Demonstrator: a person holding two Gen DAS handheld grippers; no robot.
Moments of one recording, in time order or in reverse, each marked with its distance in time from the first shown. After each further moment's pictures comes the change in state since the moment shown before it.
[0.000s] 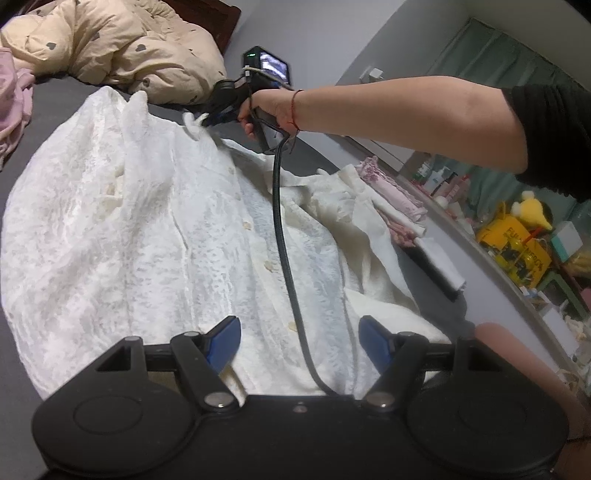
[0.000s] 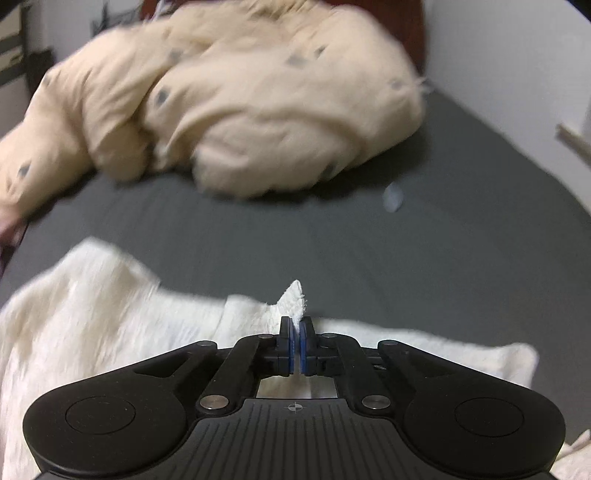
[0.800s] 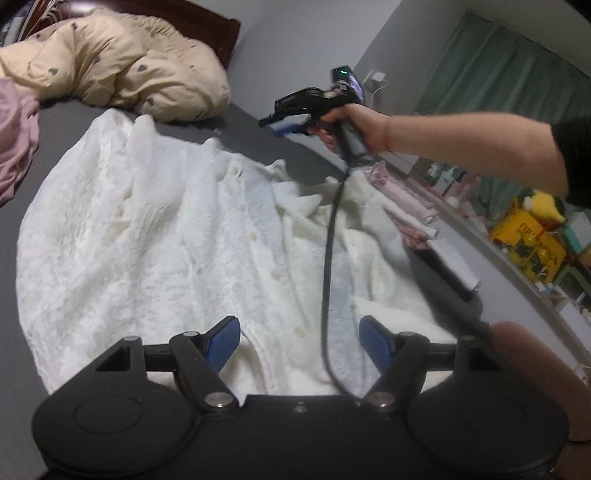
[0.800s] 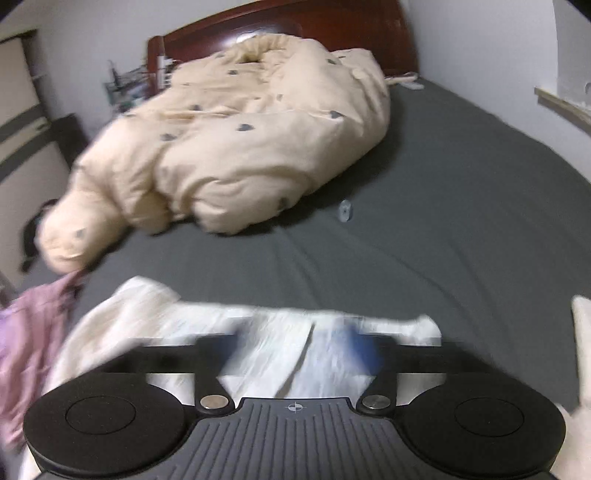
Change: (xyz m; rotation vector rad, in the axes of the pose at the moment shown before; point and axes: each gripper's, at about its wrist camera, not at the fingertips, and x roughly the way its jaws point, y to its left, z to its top) left arm -0.006 -0.017 0.002 0.064 -0.025 0.039; right arm -0.126 -0.130 -0.022 0.156 -0.016 0.275
